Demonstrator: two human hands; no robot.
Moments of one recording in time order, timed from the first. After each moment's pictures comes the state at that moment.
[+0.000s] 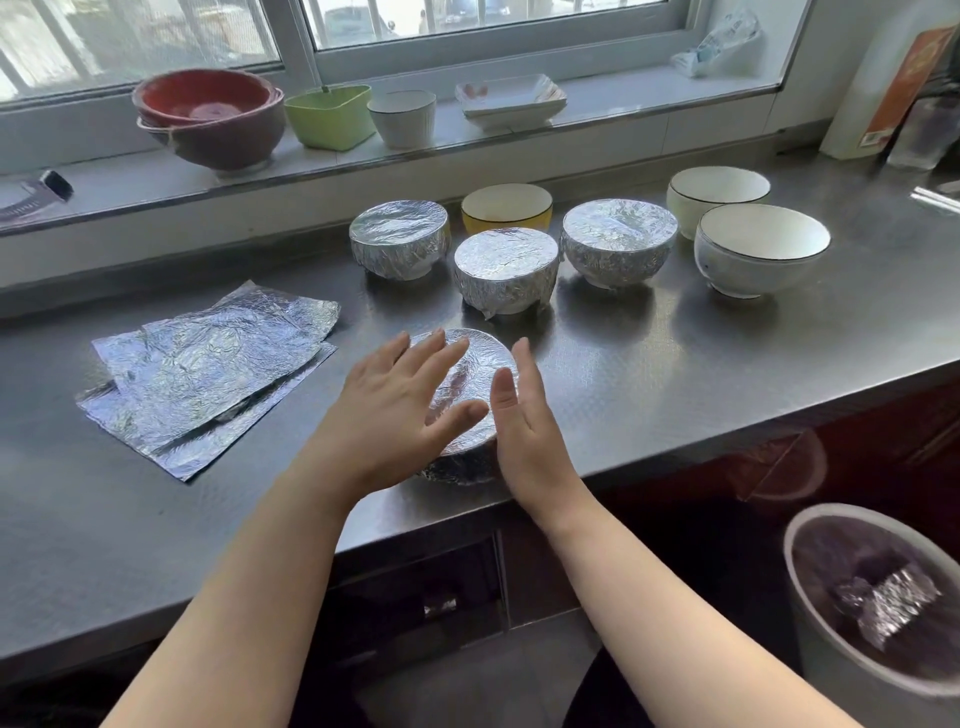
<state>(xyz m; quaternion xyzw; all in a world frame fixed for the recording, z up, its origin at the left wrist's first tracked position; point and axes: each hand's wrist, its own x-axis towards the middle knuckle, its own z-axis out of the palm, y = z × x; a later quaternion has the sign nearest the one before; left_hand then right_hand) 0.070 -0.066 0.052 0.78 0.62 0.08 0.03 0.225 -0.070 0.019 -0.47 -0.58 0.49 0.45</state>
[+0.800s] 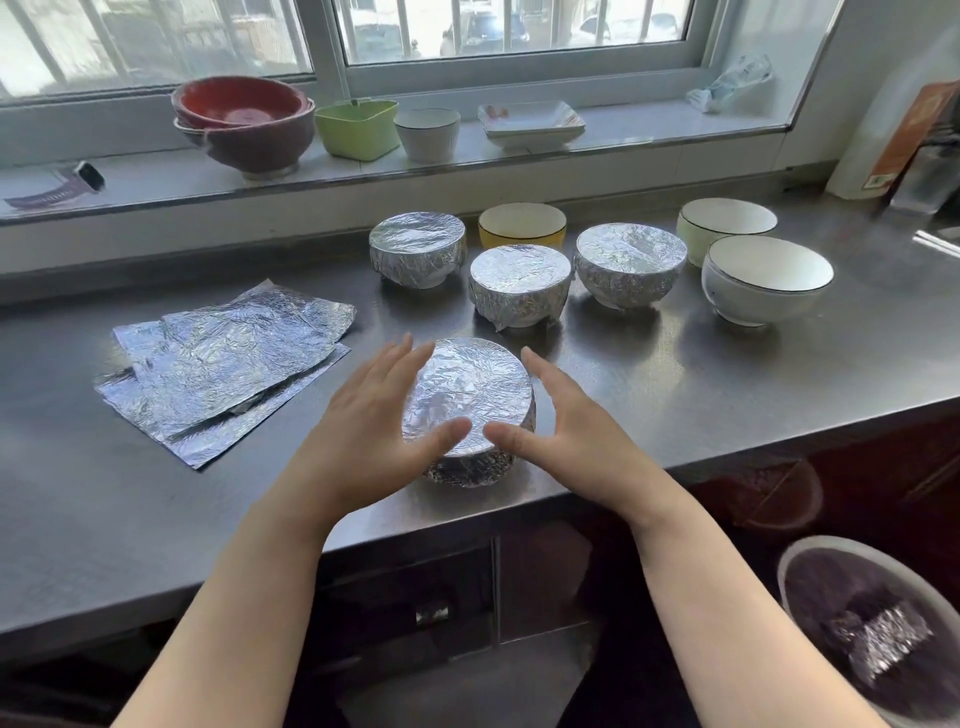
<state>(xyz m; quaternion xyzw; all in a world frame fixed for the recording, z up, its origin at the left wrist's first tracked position) 0.055 -0.095 0.058 0.73 0.63 0.23 0.10 0.273 -0.062 0.048 -0.48 -0.74 0.38 0.29</state>
